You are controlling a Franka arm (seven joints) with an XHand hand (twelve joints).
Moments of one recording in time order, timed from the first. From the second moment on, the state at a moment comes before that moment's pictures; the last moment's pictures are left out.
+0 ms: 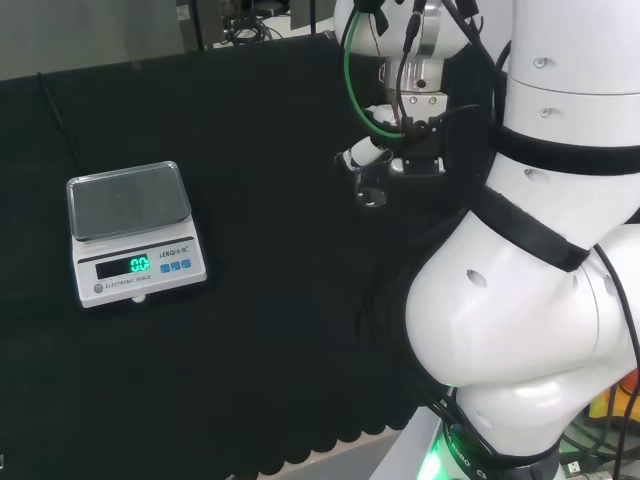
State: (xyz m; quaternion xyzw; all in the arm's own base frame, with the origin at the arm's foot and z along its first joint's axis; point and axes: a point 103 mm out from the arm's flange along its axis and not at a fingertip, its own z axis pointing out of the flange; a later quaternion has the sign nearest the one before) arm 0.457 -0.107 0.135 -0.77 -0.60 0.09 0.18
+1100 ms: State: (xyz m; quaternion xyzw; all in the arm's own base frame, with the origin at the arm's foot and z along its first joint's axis) arm 0.473 -0.127 0.094 -0.78 -0.58 0.11 0.19
